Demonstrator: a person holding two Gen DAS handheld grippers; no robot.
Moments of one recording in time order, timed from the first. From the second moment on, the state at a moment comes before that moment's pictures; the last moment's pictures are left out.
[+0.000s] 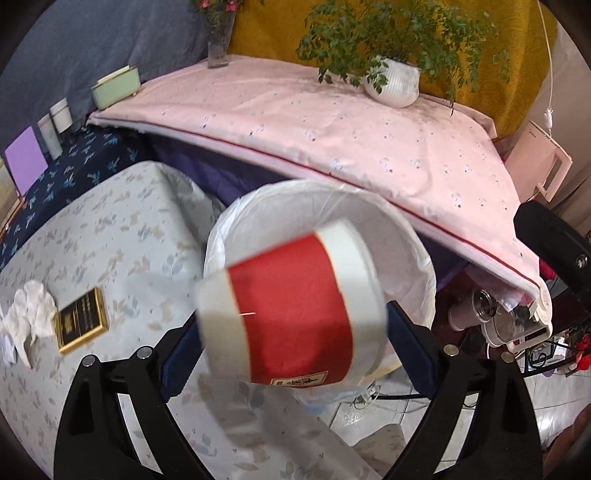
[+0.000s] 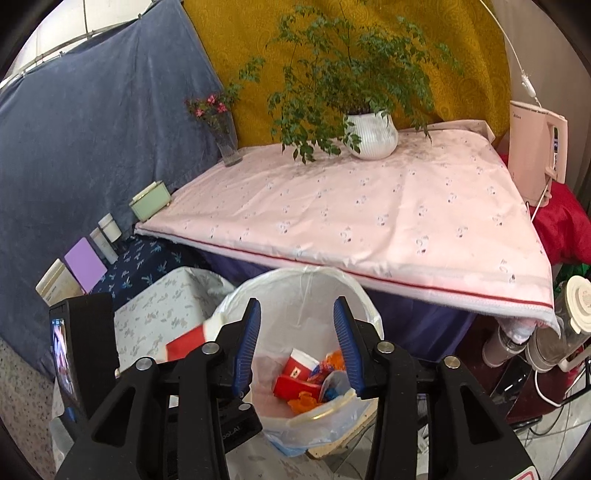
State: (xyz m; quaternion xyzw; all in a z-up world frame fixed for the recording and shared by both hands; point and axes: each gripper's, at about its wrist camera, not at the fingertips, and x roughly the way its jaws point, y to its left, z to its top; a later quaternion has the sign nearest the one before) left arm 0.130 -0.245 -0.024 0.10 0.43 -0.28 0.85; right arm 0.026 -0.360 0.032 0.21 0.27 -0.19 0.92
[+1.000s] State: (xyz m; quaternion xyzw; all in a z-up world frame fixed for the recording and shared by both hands) left arm 0.161 -0.079 0.009 0.02 0.41 -0.18 0.89; right arm 0.071 -0.252 0.052 0.16 0.29 -0.12 0.94
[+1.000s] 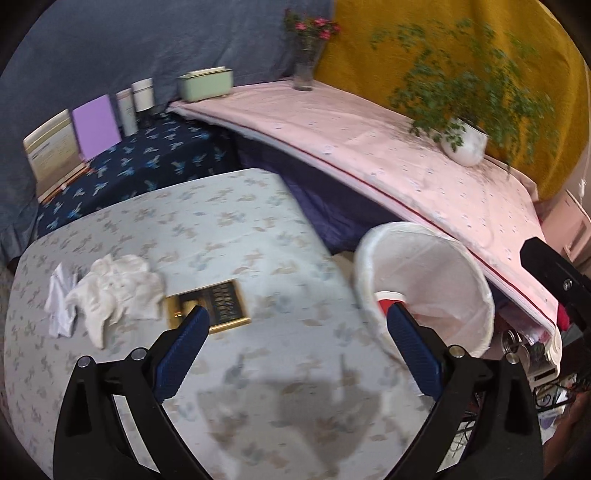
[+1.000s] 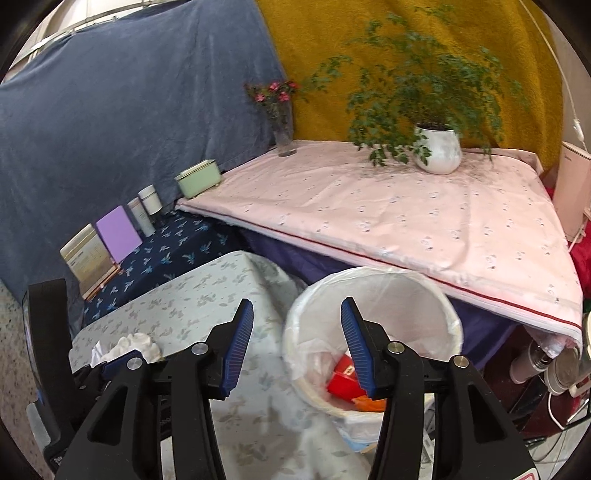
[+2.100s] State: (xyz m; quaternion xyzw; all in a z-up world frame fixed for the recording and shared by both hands) left arm 0.239 0.206 -0.039 -0.08 0.46 0.01 0.89; right arm 0.207 0.010 -0.044 0.09 0.43 0.09 0.90
